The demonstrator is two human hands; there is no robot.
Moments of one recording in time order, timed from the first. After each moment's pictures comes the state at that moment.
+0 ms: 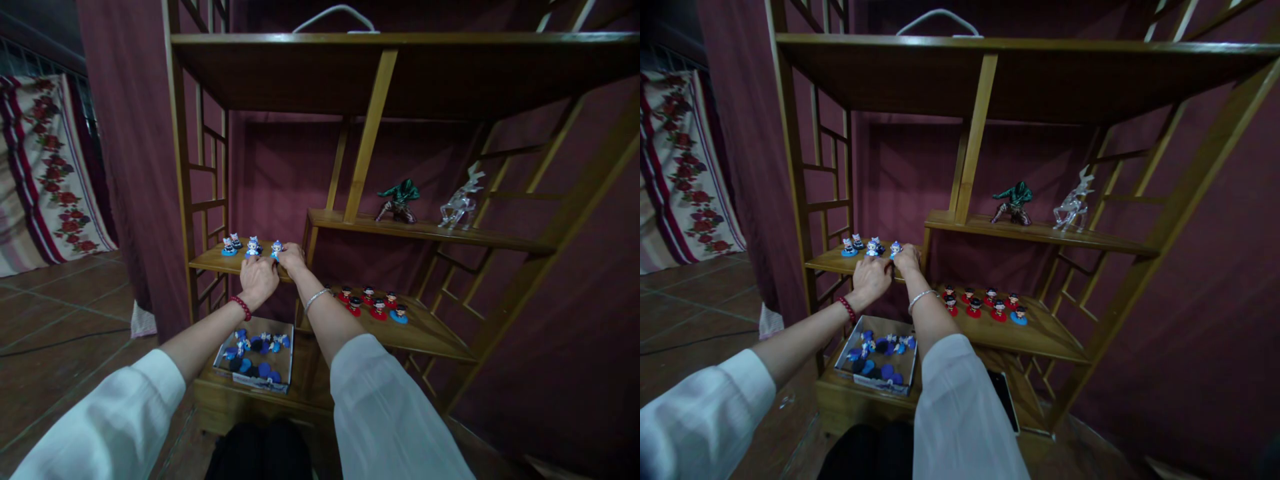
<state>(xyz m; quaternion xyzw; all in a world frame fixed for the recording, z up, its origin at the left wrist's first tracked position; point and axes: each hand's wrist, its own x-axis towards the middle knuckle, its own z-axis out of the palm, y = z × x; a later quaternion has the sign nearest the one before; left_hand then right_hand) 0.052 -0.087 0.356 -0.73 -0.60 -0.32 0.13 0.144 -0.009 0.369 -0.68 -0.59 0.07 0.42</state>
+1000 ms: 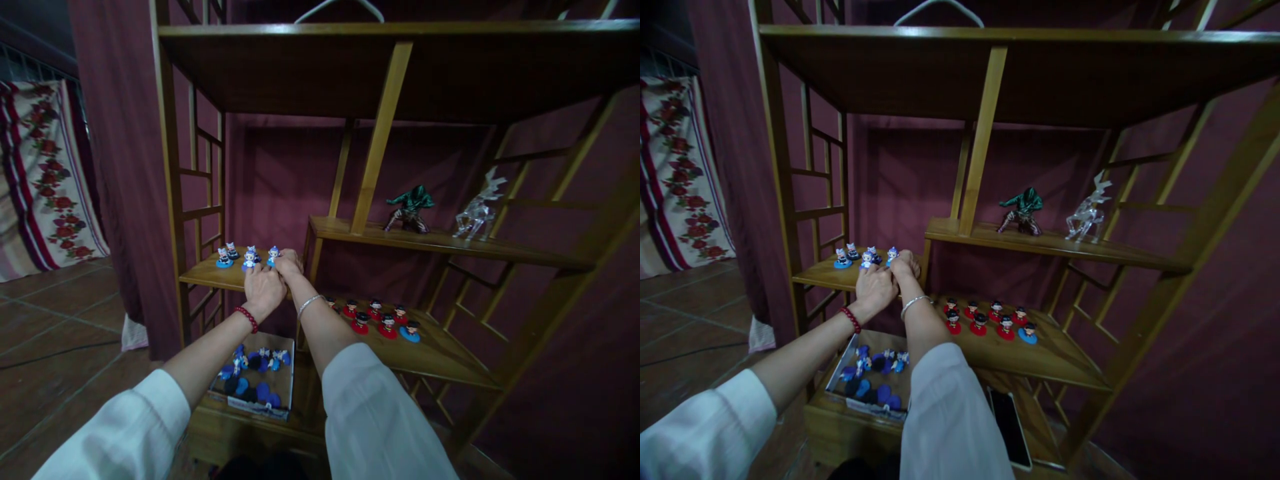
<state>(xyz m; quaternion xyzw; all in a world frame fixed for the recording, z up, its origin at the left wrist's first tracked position) 0.067 -0.052 0.353 -0.75 -0.58 -0.27 0.14 0.140 0.016 0.382 -0.74 -0.55 0.12 0.38</state>
